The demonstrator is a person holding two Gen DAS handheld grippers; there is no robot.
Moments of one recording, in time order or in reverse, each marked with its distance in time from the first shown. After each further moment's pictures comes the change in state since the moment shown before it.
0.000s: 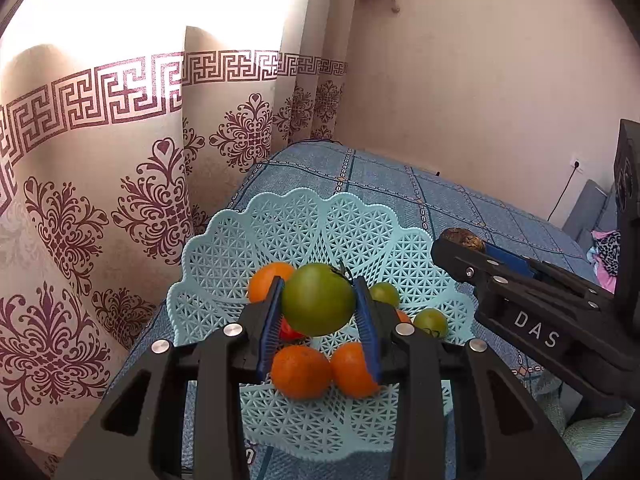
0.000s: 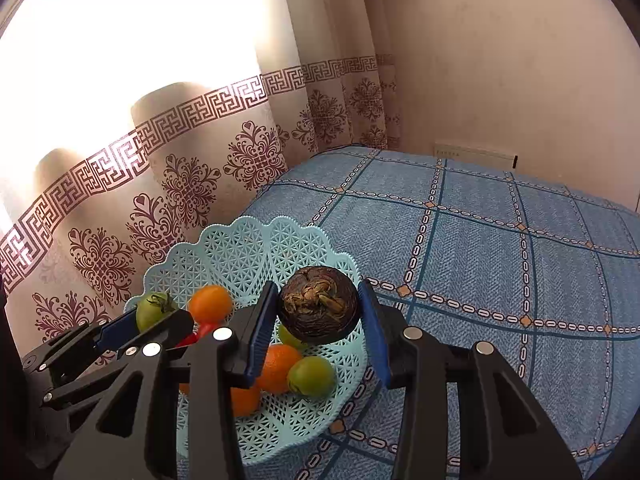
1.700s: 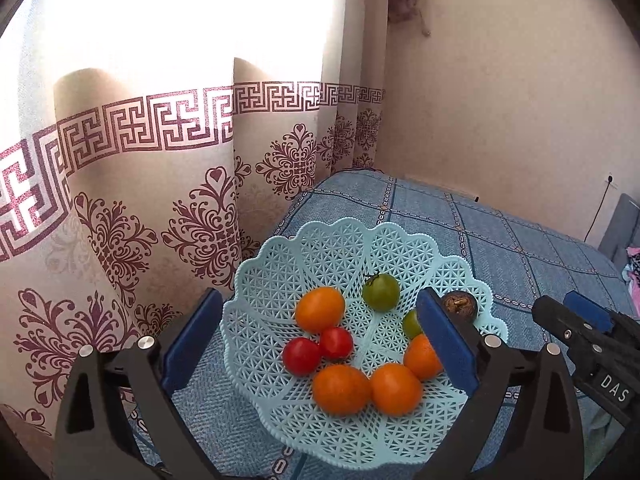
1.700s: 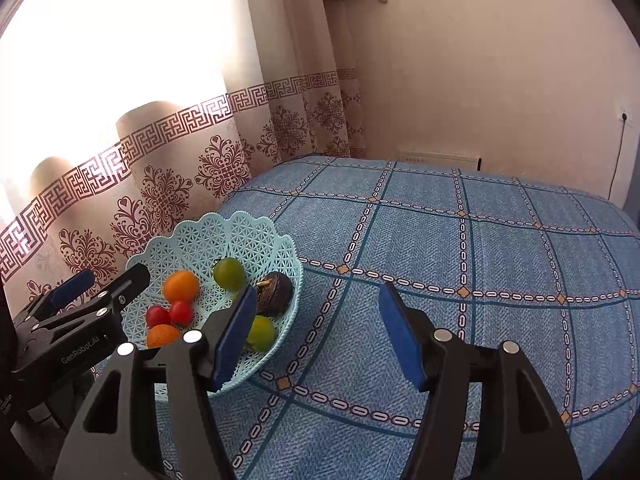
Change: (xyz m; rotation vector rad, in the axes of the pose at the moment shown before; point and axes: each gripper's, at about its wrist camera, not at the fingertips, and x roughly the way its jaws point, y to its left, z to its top) left arm -0.019 0.003 -0.002 -0.014 -0.110 0.163; right arm -0.047 -0.028 -0.026 0.029 -0.064 -0.098
